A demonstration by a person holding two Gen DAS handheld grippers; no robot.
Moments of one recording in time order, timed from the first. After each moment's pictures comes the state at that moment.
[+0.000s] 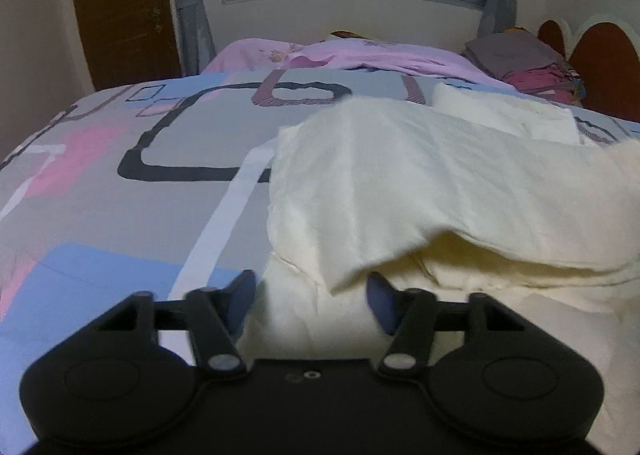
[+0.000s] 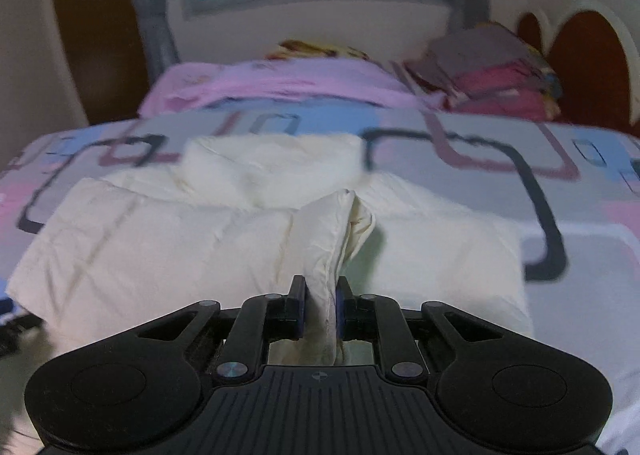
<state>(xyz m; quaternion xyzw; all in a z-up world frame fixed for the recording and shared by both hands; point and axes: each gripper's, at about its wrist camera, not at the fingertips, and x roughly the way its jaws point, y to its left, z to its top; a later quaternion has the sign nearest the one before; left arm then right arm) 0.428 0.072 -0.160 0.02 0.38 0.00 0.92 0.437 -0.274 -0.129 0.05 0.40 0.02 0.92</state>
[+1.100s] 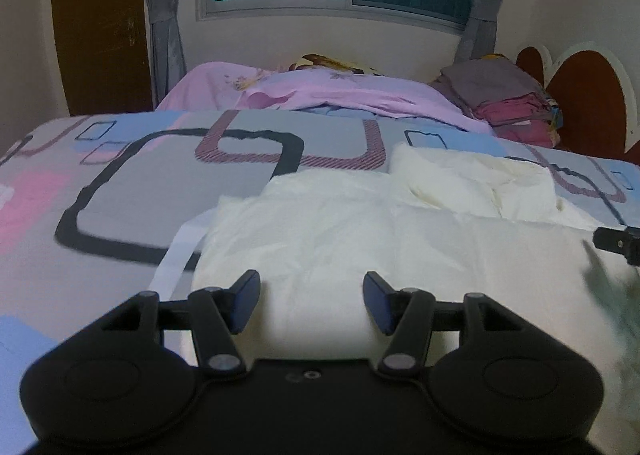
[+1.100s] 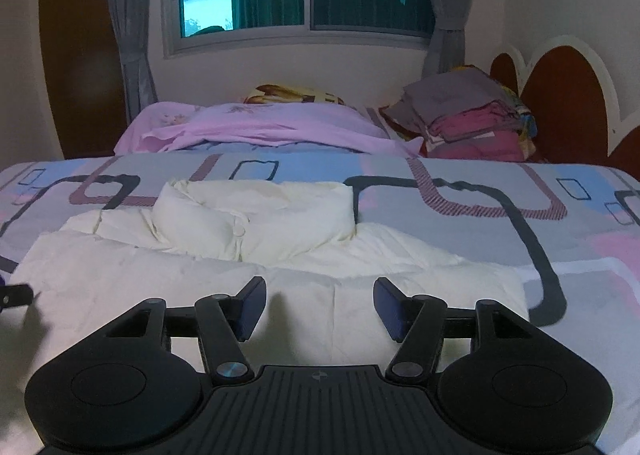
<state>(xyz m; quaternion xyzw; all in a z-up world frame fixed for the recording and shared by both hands) 0.499 0.033 -0.136 0.00 0.35 -0.04 0.93 0.469 -0.244 -0.133 0.02 0.32 -0.01 0.95</state>
